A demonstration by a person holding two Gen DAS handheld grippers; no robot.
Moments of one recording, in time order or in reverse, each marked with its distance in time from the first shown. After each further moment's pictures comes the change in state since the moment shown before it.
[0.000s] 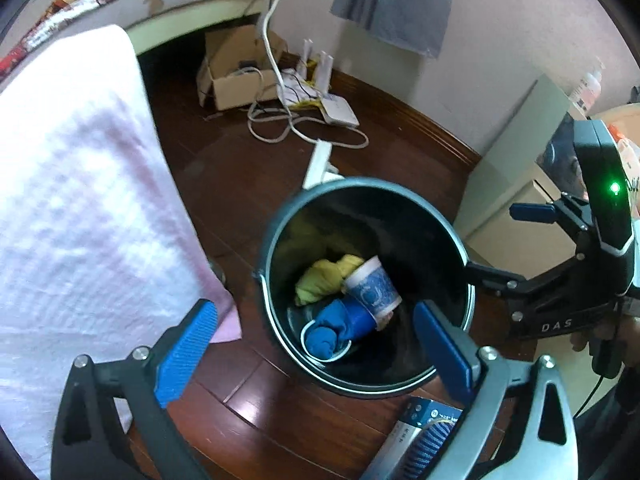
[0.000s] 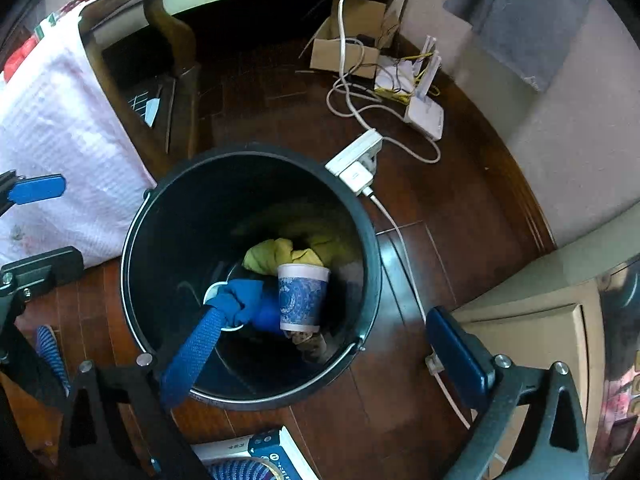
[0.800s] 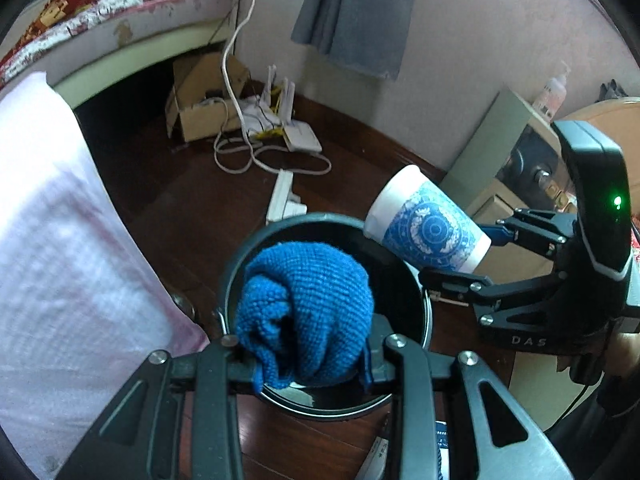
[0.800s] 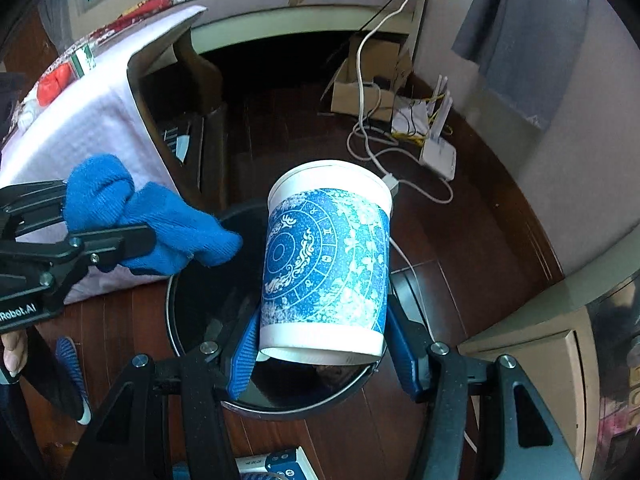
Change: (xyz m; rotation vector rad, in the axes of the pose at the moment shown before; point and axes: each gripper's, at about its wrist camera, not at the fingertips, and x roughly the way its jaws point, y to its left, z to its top) left arm -0.003 -0.019 0.013 0.052 -0.058 -0.112; right arm -0.027 -0.001 0.001 -0.014 -0.109 0.092
